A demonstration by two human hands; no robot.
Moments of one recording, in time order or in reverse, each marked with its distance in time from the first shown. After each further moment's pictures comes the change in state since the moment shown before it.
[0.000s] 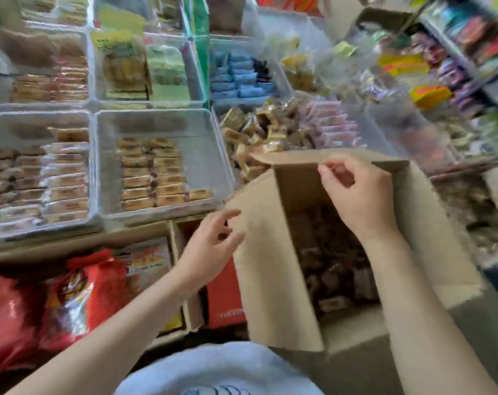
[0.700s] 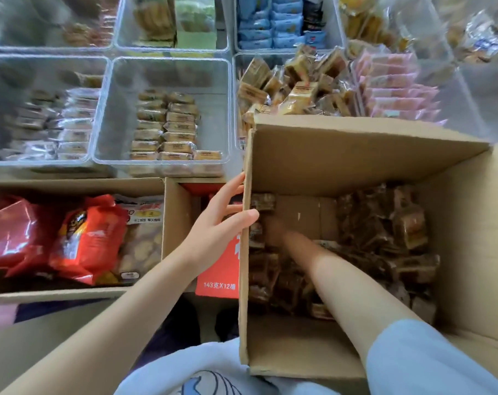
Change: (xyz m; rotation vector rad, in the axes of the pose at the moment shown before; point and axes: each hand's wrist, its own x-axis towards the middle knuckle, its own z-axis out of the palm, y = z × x) left_hand 0.008 0.037 0.095 -0.316 0.124 -0.183; right_hand -0.076 0.179 0.242 -0.034 -1.239 0.226
